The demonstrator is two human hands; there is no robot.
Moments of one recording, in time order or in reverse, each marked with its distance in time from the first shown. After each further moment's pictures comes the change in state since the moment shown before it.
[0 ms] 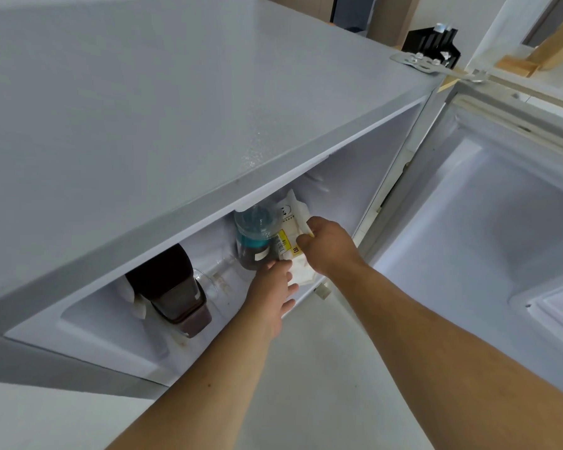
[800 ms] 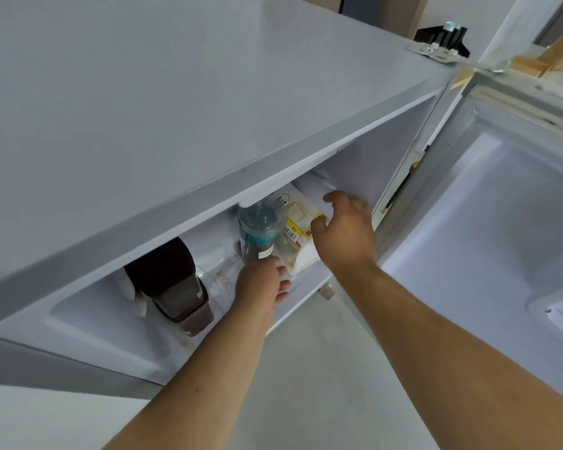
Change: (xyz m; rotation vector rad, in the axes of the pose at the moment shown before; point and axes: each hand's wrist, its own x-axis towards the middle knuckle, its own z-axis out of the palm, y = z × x) left_hand -0.011 0.017 -0.010 -0.076 0.136 0.049; right_hand -0.003 0.000 -0.005 -0.002 0.406 -0.151
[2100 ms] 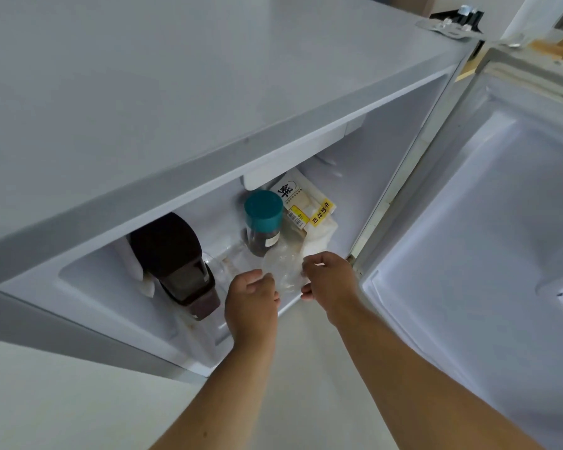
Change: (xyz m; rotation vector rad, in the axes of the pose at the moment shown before) left_hand -0.006 -0.071 -0.034 0.006 0.322 0.424; right_hand -0.077 0.025 0.041 0.583 -0.344 0.653
